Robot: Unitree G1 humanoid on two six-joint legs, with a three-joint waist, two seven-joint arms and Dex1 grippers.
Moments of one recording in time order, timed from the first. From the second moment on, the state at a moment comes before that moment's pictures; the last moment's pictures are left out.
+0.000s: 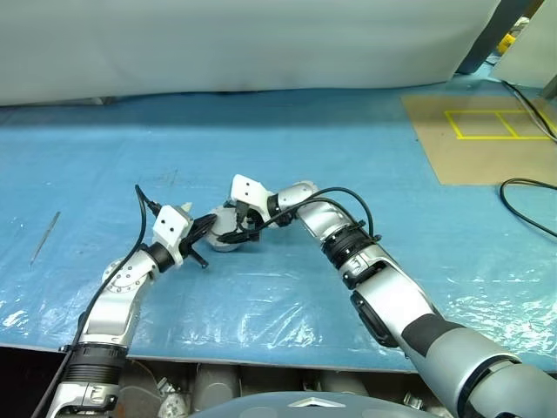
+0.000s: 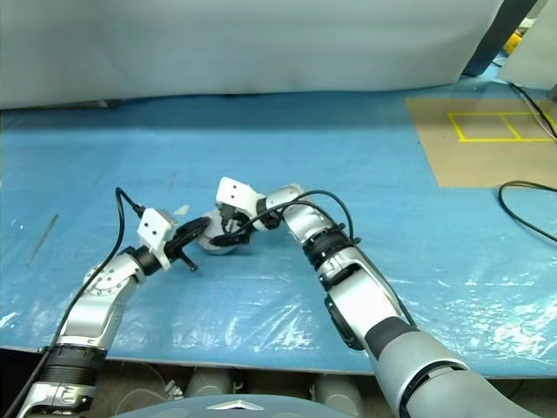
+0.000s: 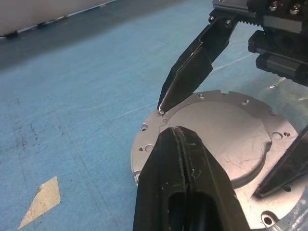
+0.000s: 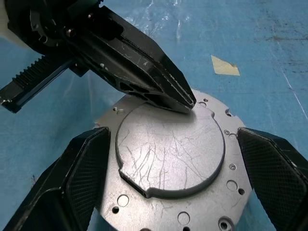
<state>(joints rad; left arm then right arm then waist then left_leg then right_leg) -0.09 0.44 0.03 0.03 -0.21 0.03 -0.68 -0.94 -0.02 0.36 0.77 -0.13 0.13 1.07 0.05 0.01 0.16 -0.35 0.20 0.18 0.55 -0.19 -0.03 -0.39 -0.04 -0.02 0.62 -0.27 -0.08</state>
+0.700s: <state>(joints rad) -0.07 0.46 0.03 -0.01 -0.22 0.06 -0.71 -0.92 0.00 0.19 0.69 0.10 0.83 1.00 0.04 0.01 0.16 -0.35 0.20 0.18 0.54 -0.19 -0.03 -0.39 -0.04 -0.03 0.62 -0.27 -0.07</state>
